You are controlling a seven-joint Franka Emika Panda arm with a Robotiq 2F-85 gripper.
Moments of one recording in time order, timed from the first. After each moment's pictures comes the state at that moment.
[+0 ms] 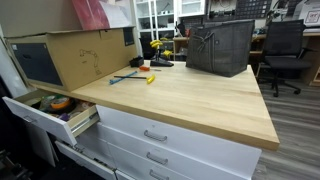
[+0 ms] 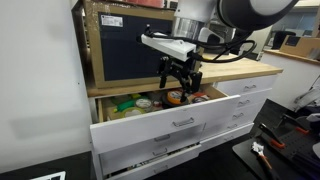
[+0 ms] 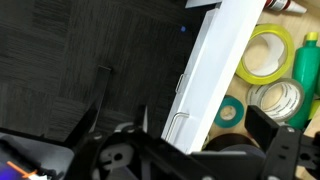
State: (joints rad) arm 0.93 0.25 0.05 -2.09 -0.04 2.43 2.25
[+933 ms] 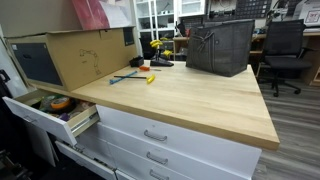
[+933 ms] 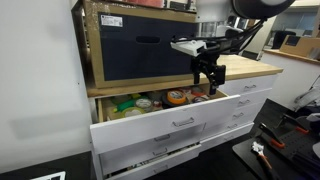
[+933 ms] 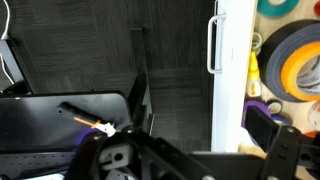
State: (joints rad) arm 0.68 0.10 0.17 -2.23 -0.07 2.18 2.56
